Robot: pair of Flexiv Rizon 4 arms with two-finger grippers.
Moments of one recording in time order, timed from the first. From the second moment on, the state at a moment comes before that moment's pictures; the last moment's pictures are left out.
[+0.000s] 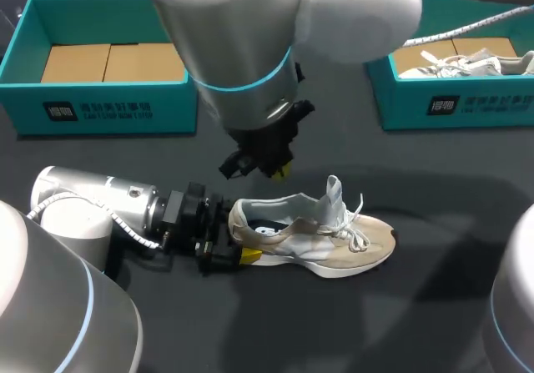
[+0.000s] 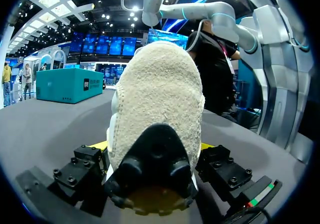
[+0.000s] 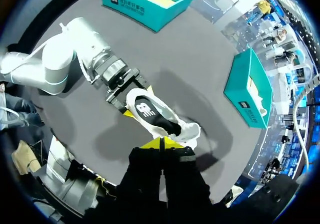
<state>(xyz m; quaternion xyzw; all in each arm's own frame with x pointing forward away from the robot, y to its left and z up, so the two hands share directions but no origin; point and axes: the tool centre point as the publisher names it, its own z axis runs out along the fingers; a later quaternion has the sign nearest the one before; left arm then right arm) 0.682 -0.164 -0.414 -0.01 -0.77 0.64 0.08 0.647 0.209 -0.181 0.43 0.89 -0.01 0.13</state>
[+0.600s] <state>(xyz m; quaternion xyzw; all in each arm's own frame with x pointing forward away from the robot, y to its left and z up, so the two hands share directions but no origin) 0.682 -0.163 -0.414 -0.01 -0.77 0.64 0.08 0.645 0.214 -0.215 0.25 0.96 0.05 0.09</state>
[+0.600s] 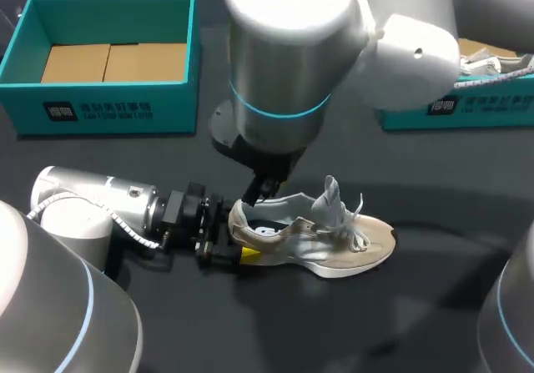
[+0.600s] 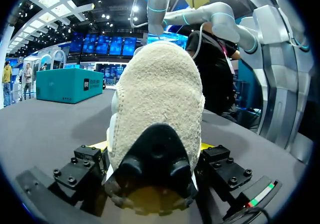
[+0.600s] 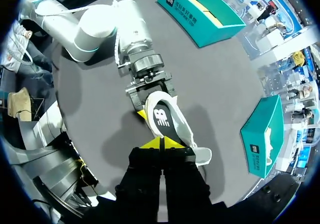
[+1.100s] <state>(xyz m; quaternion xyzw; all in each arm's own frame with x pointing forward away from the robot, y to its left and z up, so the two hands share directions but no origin) 0.682 -0.163 -0.414 -0.01 -0.77 0.64 0.08 0.662 0.220 -0.250 0.16 0.99 0.05 0.03</state>
